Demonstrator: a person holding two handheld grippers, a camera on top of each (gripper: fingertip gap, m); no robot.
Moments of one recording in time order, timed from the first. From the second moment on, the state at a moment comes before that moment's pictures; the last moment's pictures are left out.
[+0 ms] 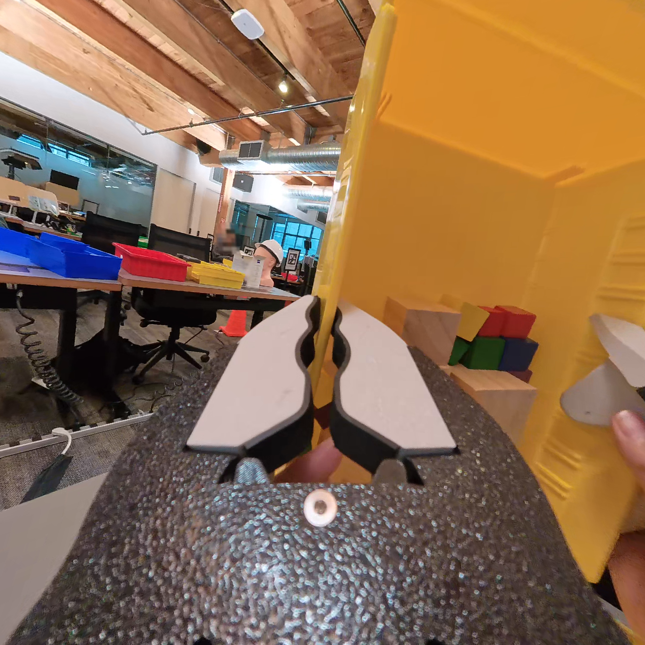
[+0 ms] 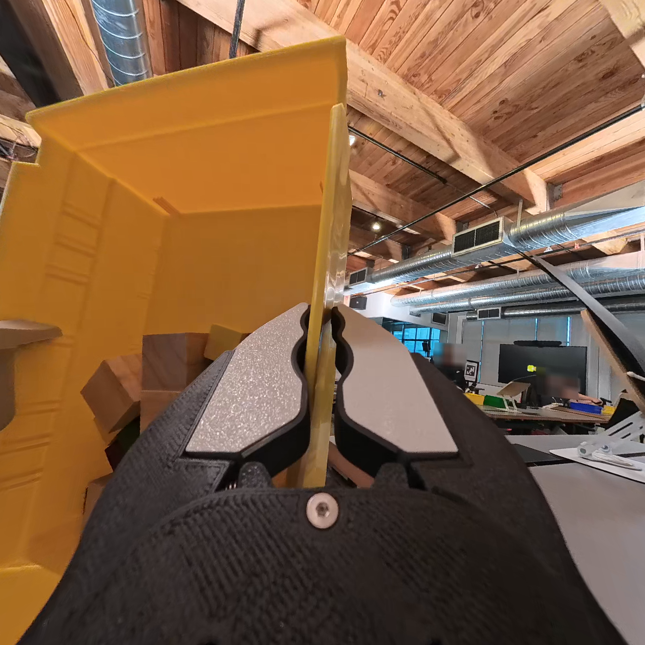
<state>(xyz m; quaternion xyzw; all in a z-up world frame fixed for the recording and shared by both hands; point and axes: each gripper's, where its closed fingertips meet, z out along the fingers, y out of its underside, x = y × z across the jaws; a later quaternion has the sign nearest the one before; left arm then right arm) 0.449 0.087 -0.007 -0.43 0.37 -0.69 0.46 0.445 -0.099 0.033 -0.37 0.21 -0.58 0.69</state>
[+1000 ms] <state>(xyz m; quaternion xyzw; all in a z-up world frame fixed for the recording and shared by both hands) 0.454 0.099 -0.014 -0.44 0.36 -0.71 0.42 0.445 -0.084 0.034 -0.37 0.19 -0.58 0.70</state>
